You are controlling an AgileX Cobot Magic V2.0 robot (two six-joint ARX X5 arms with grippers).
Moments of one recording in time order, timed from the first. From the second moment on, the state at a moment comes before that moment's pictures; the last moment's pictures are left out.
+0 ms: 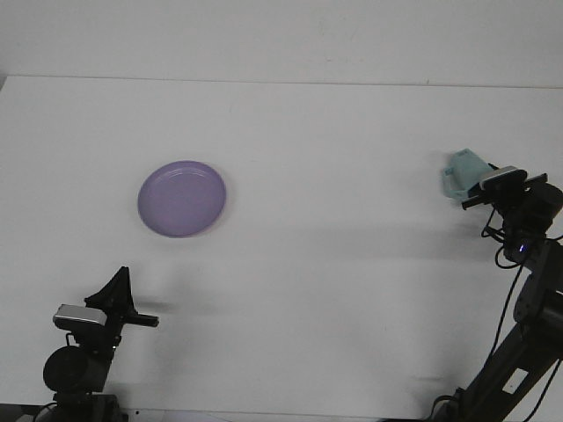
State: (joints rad) left arm 0.02 0.00 0.03 0.13 0.11 0.01; right arm -0.47 2.05 1.14 0.65 -0.52 -0.52
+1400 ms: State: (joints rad) left arm 0.02 0.00 0.03 0.12 0.11 -0.01; right arm -0.16 1.21 1.14 -0.46 -0.36 -0.02
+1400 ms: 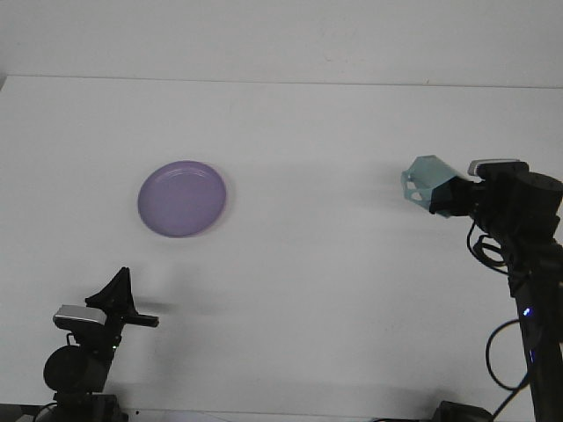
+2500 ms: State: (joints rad) left arm 0.02 0.00 0.03 0.12 0.11 -0.04; right arm 0.55 1.60 1.31 -1.16 -0.08 0.00
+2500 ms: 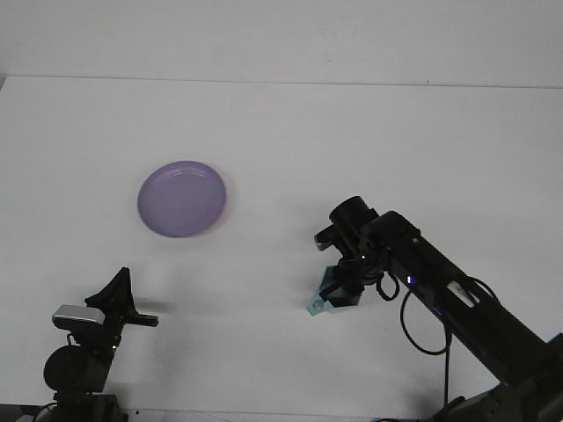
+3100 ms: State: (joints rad) left arm 0.02 0.00 0.03 0.12 0.11 -0.04; right arm 0.56 1.66 1.32 -1.18 -0.08 -0.06
